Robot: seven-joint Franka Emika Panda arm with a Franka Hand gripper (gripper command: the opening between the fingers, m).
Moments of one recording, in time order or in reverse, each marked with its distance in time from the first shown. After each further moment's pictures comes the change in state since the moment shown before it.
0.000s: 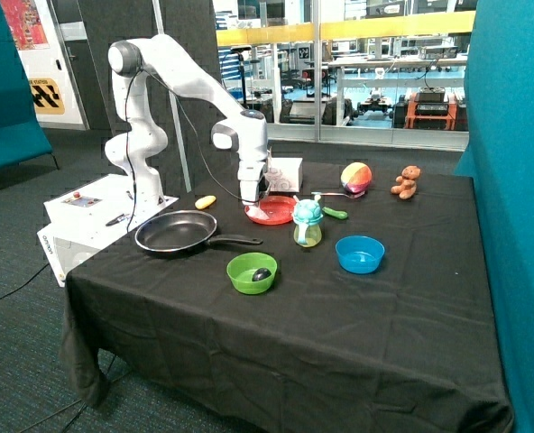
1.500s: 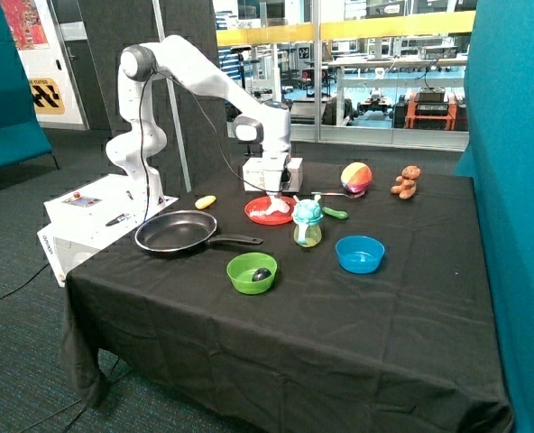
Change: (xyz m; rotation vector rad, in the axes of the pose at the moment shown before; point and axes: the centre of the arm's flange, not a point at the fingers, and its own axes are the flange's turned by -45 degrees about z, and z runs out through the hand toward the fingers) arm 0.067 -0.029 -0.021 -0.009 0.006 0.012
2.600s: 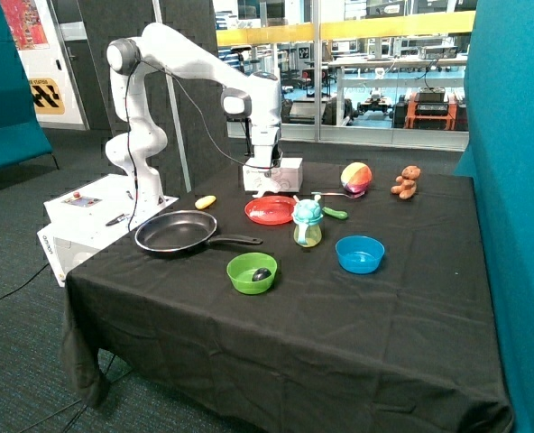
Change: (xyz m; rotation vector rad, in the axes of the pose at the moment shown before) arm -0.024 0.025 -0.082 0.004 -0.004 -0.057
